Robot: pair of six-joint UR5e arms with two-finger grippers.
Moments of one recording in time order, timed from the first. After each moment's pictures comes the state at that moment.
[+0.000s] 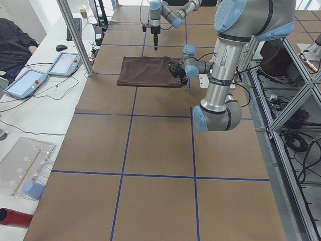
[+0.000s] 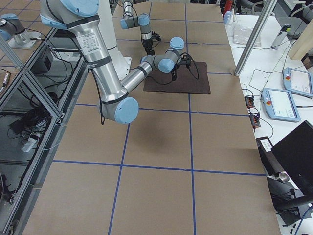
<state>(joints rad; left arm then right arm) -0.25 -2.01 -1.87 -1.77 -1.60 -1.95 0.73 -1.11 1.75 -1.32 2.17 1.07</state>
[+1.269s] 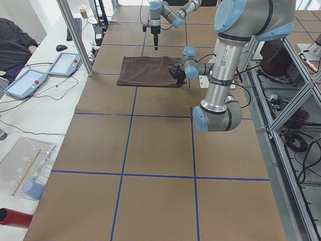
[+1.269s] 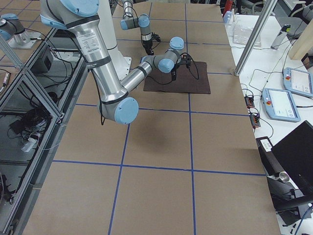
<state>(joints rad) -0.25 -2.01 -1.86 -1.78 -1.60 -1.94 0.73 -1.11 1.75 -1.32 2.17 1.07</state>
